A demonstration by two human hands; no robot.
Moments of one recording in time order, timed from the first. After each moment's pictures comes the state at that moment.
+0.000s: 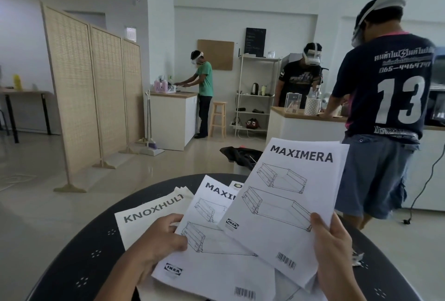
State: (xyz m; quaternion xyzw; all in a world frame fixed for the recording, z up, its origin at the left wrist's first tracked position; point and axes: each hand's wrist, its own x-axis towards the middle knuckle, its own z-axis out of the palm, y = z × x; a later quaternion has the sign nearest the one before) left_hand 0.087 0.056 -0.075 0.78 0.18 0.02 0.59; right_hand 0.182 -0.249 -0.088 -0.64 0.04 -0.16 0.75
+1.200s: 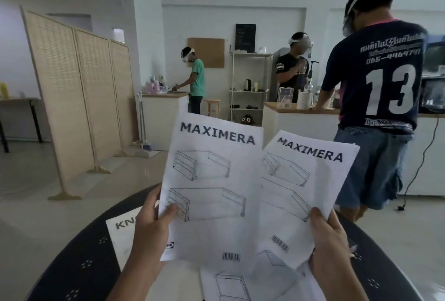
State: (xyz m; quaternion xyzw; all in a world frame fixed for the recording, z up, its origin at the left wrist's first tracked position) left_hand 0.095 0.030 -0.067 0.64 0.11 0.30 0.70; right_hand 0.181 -0.250 -0.077 -0.50 0.07 -0.10 0.86
